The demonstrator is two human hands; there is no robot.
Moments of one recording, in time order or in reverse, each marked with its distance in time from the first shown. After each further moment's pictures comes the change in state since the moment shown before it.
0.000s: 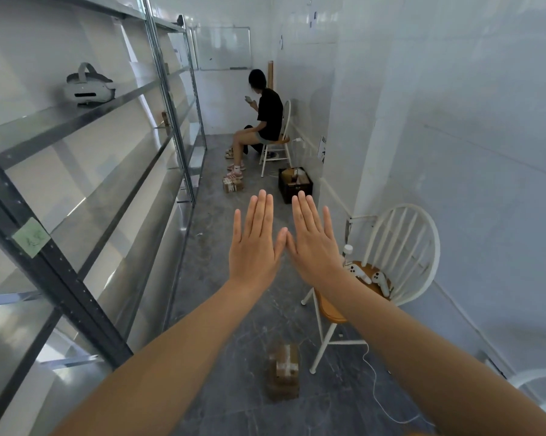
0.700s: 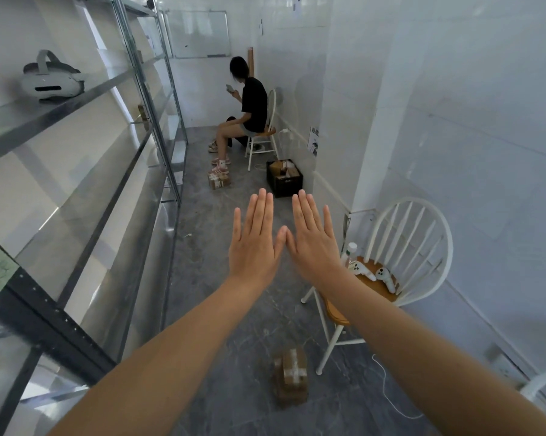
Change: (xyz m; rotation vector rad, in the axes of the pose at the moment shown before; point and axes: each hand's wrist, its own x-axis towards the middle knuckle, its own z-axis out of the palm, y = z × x) left_hand 0.054 -0.069 0.047 -0.037 -0.044 0.056; right_hand 0.067 -0.020 0.058 -0.024 -0.008 0.092
